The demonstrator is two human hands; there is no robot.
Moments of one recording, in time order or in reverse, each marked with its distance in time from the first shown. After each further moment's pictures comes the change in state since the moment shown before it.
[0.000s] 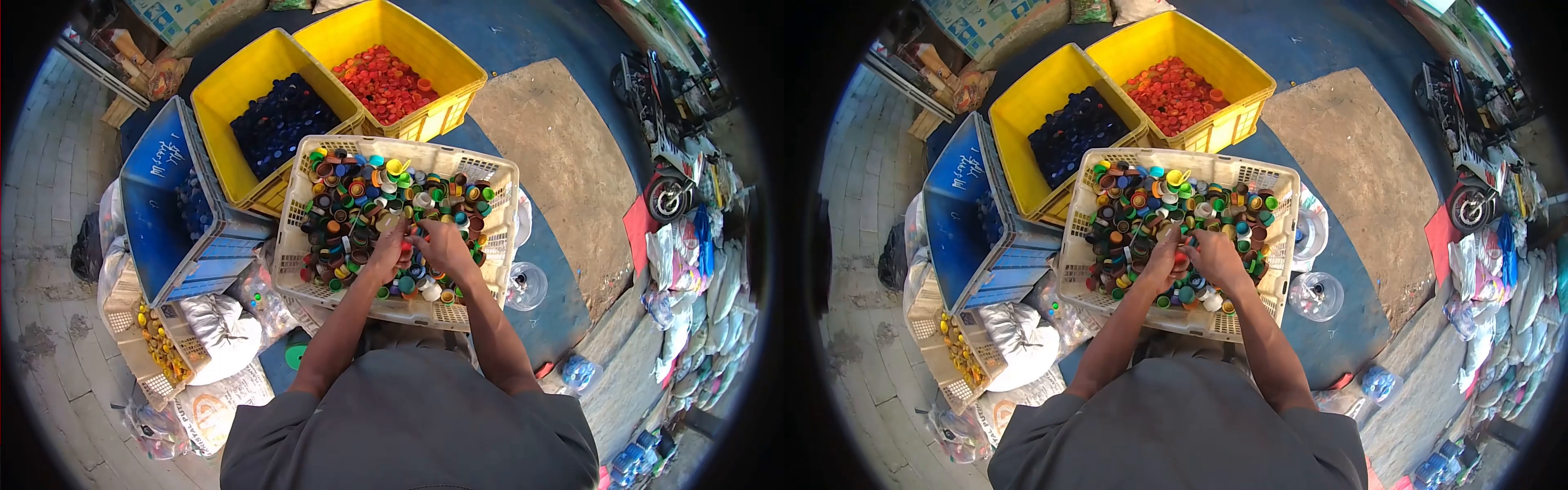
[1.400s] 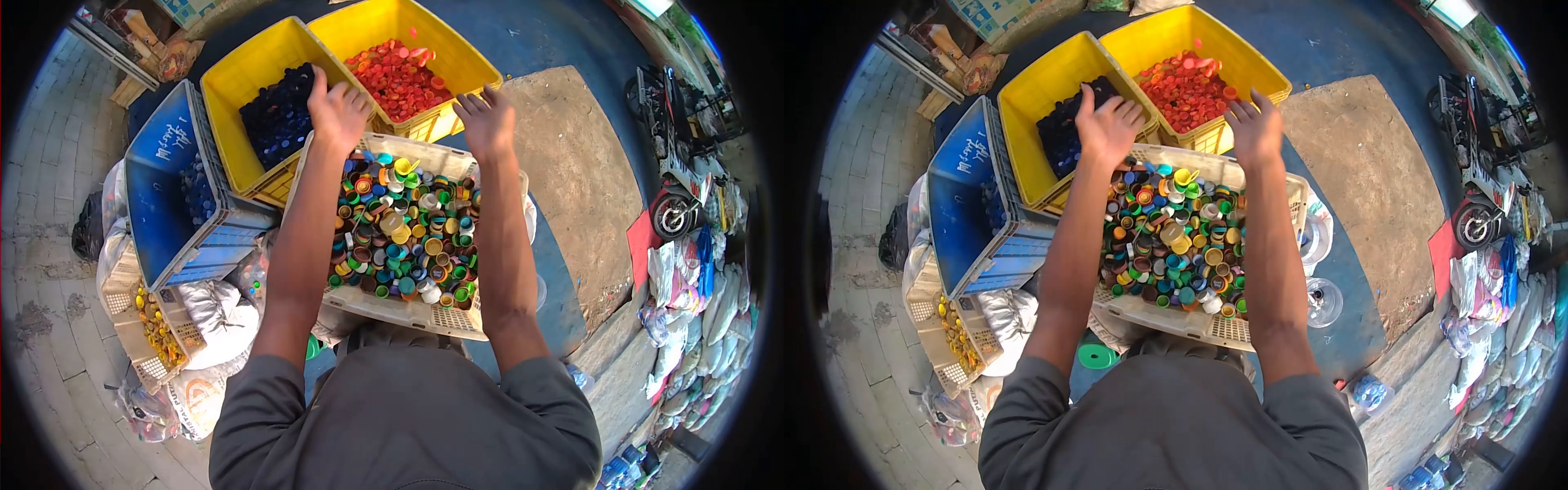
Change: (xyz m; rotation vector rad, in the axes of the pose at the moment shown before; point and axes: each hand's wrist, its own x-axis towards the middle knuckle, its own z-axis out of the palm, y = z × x) left_hand 0.036 0.233 0.027 -0.386 -0.086 0.558; right_hand 0.168 -0.048 -0.102 1.548 0.388 0.076
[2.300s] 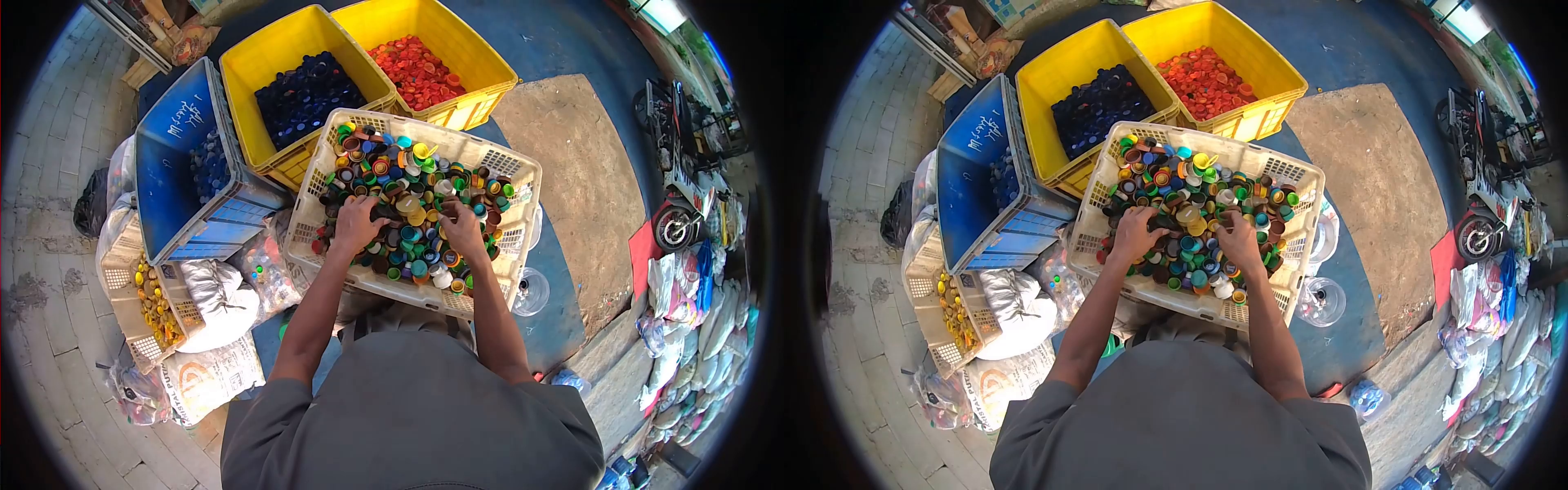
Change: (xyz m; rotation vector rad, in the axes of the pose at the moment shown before) left_hand -0.156 -0.087 -0.168 1.985 -0.078 0.291; right_hand -0.144 0.110 -0.147 -1.318 -0.229 -0.039
